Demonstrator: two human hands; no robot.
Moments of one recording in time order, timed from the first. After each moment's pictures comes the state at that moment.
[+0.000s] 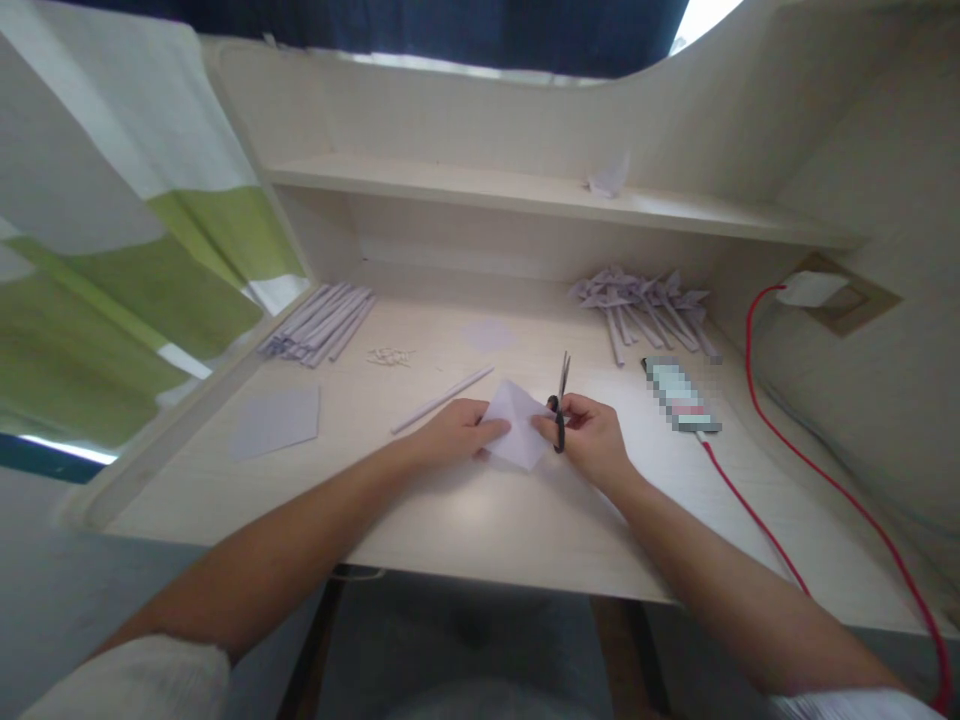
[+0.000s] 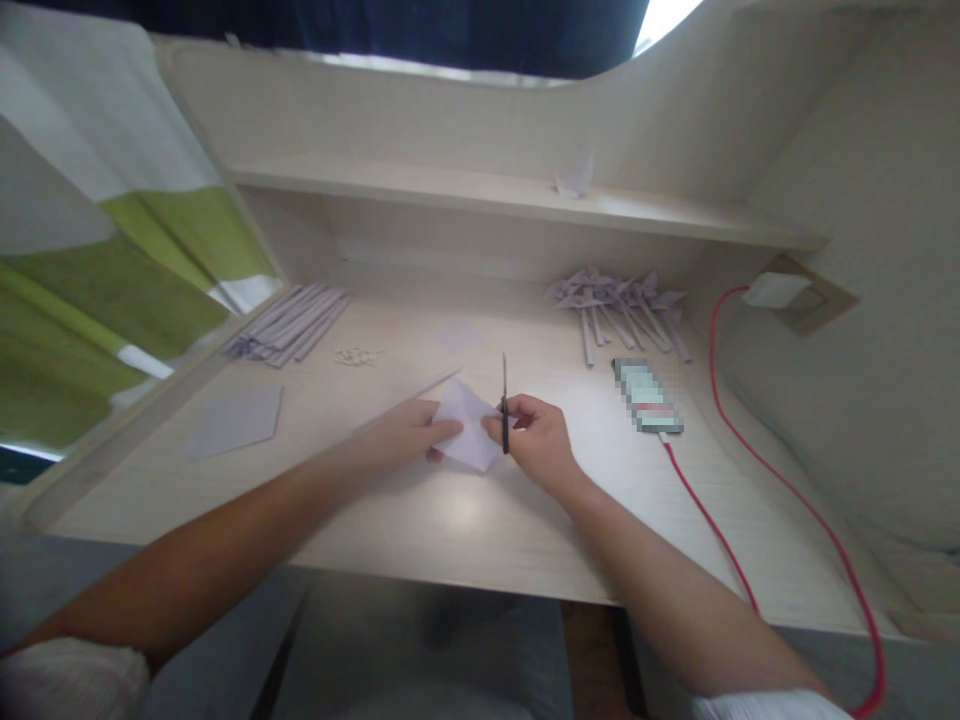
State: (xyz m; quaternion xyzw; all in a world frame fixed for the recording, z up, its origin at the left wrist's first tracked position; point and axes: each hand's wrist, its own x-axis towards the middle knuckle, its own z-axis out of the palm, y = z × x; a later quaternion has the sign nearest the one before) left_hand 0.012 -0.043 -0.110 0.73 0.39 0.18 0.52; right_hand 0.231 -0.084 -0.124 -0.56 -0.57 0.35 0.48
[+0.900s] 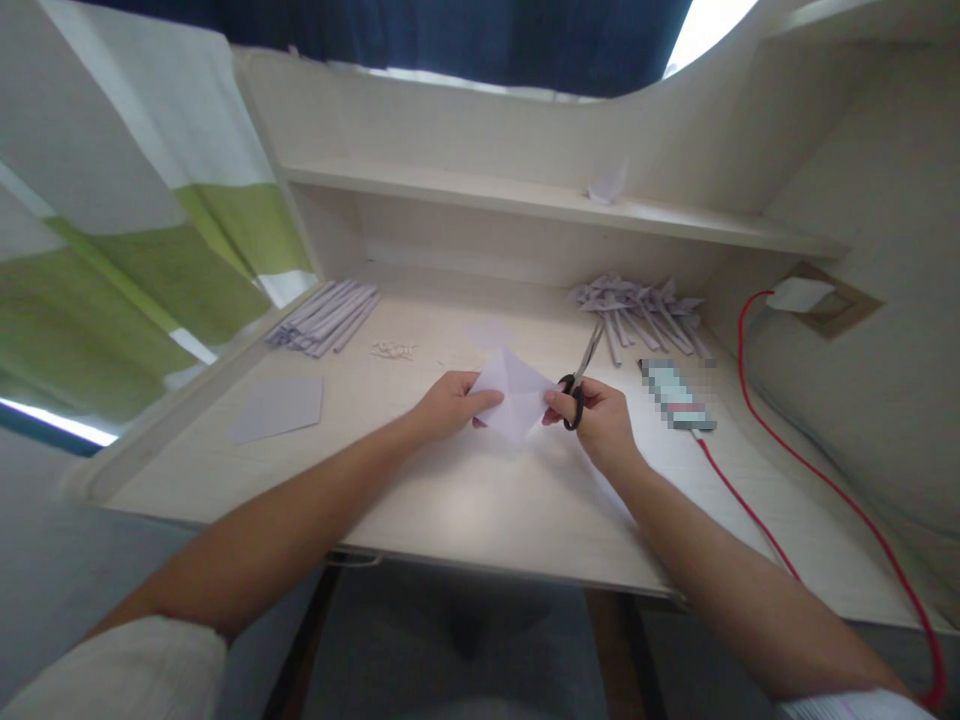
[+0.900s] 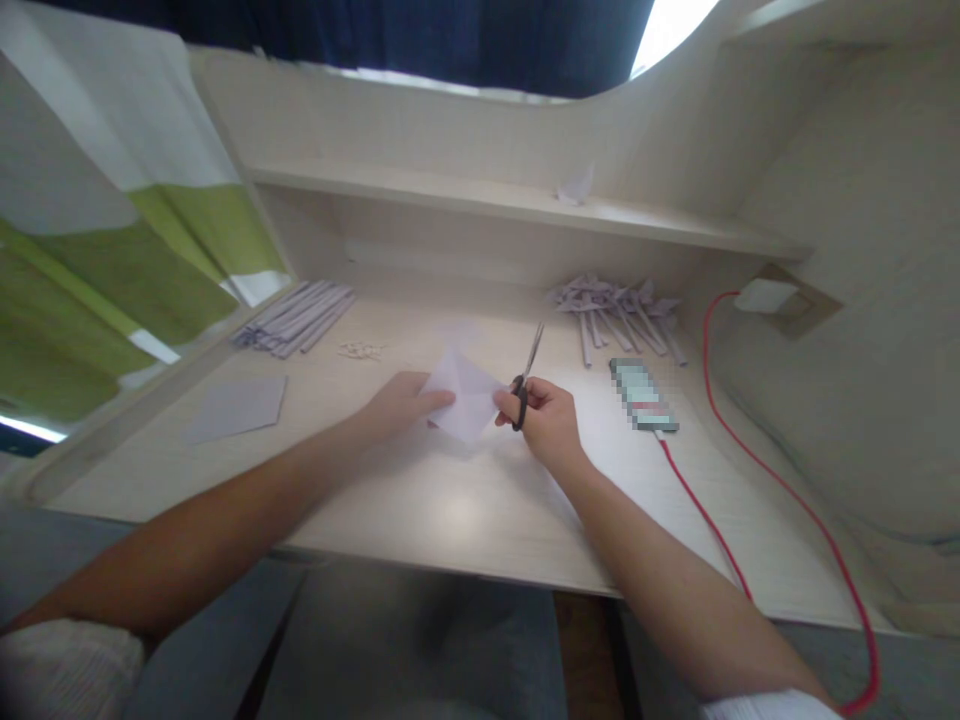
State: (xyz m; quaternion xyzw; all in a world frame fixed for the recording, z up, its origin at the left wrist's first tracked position) left_hand 0.008 -0.027 -0.120 0.71 0.39 0.32 0.49; right_hand 0.232 -0.082 -0.109 -0.51 -0.55 0.39 0.54
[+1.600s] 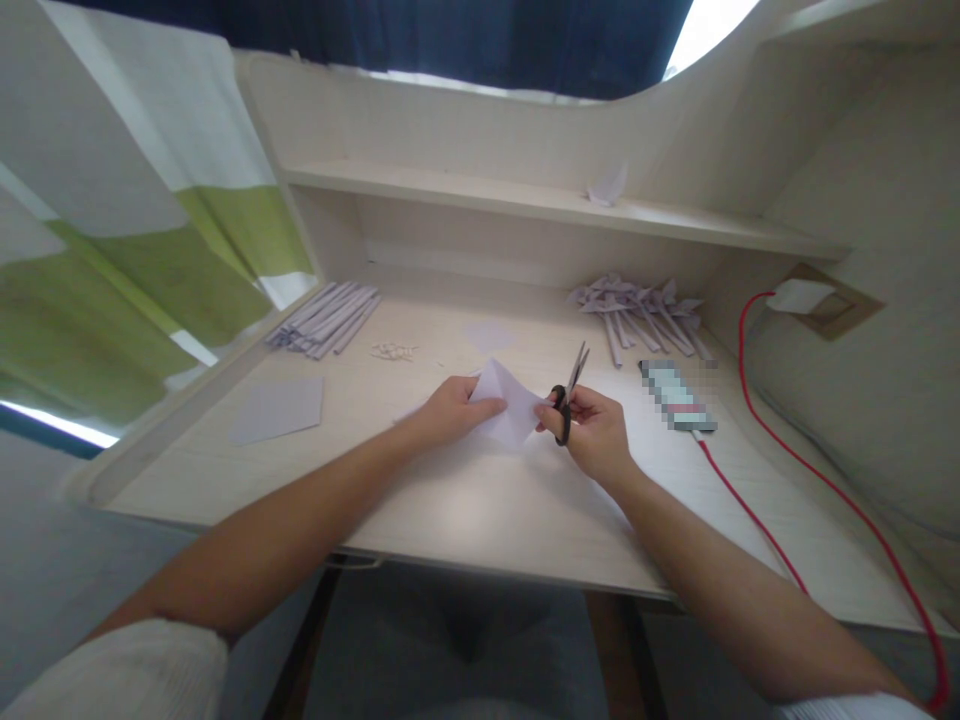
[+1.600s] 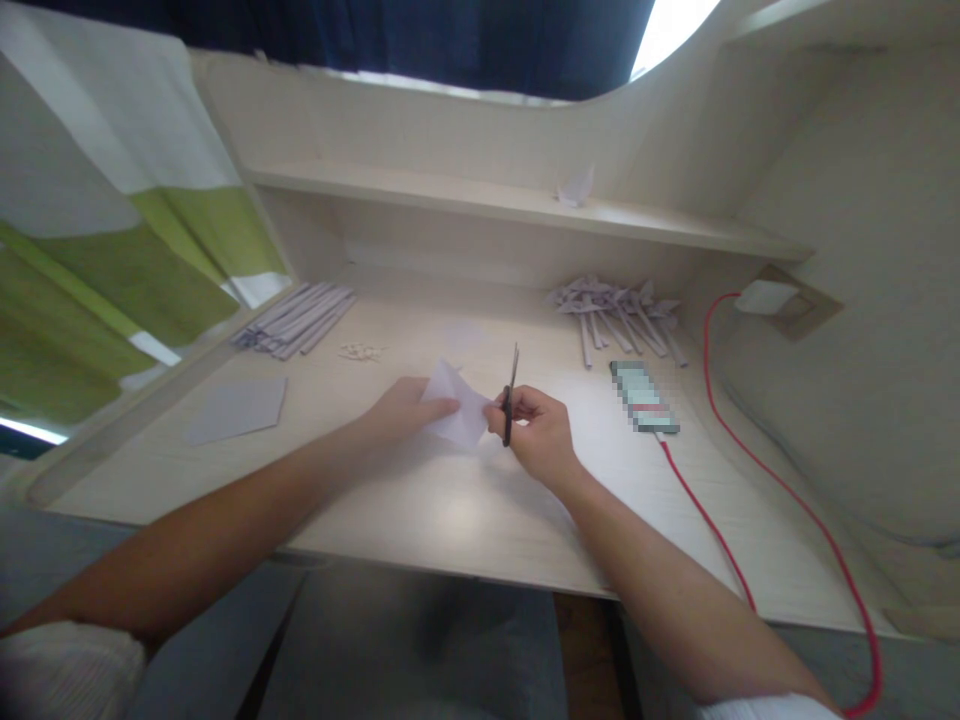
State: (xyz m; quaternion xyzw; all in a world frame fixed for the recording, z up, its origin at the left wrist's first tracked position) left_hand 0.011 -0.034 -0.116 0.69 0.44 0.31 0.49; right_hand 0.227 -0.089 -0.118 -0.50 -0.60 0.34 0.53
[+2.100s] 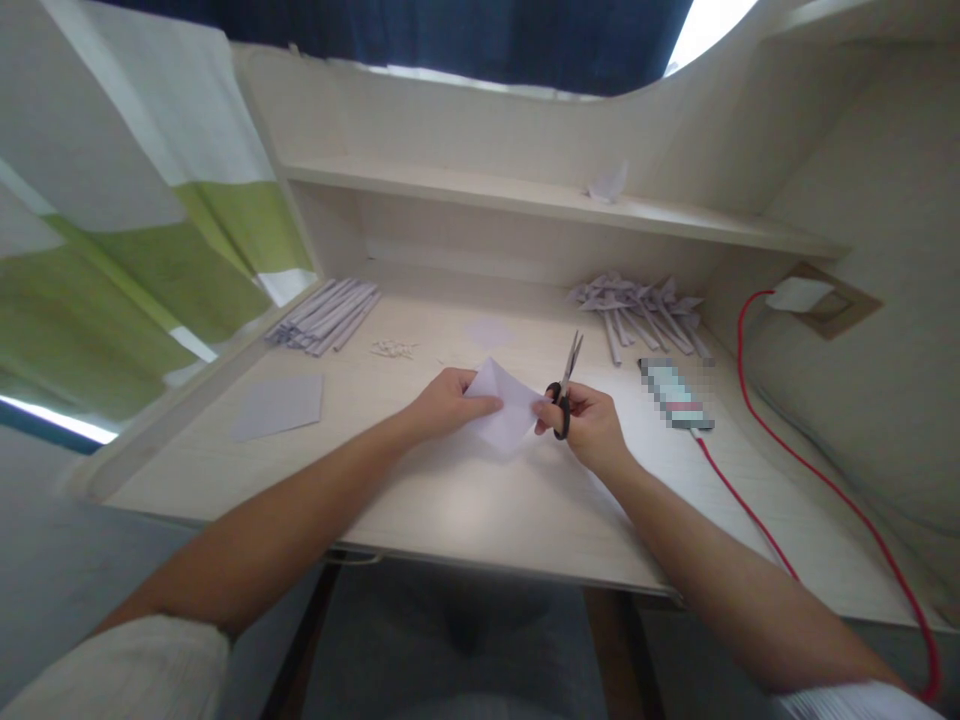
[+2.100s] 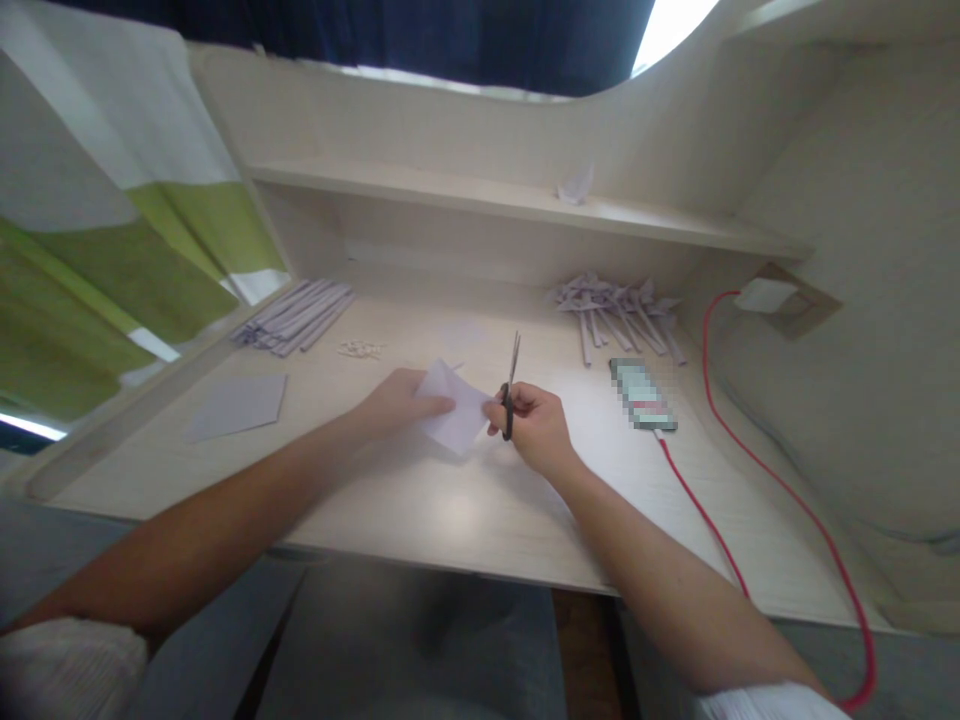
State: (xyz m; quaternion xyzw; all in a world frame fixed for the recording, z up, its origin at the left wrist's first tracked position) left_hand 0.002 -0.029 -0.111 0.72 0.43 0.30 0.46; right_hand 0.225 -0.086 -0.113 -0.50 -0.57 0.40 0.51
